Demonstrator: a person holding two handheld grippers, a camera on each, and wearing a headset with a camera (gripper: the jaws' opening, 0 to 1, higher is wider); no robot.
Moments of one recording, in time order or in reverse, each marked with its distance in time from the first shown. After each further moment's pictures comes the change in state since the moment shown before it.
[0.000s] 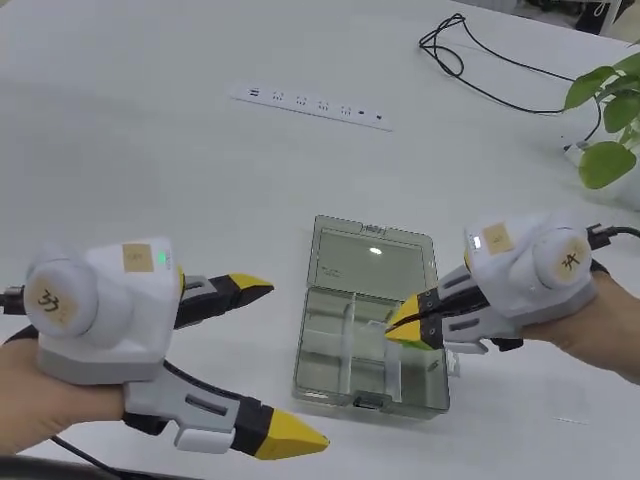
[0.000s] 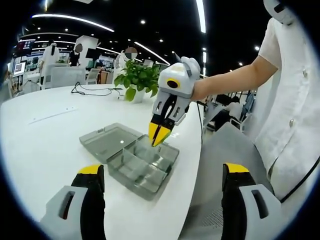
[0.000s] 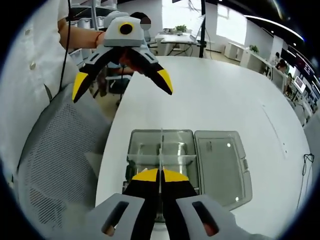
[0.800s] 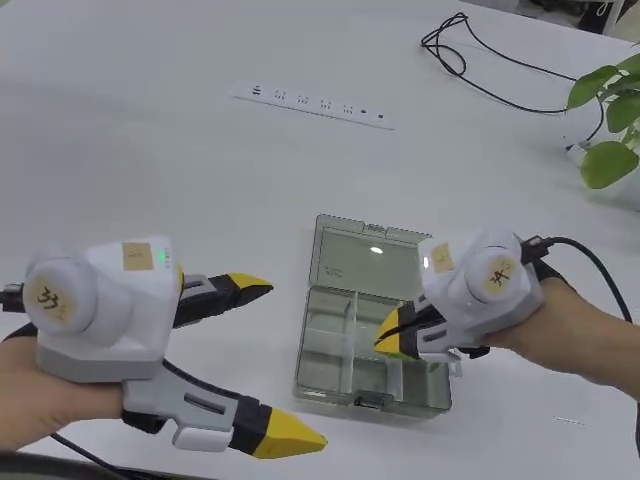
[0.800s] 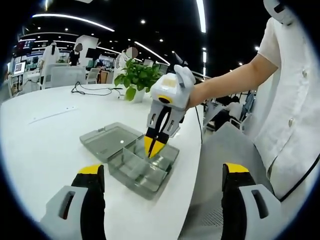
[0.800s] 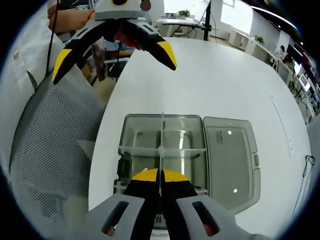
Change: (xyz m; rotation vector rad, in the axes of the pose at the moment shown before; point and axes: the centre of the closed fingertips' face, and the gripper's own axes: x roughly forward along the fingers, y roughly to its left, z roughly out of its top) left arm -0.001 0.001 -0.002 0.000 0.000 -0.002; right arm 0.033 0.001 -0.022 -0.020 0.158 0.009
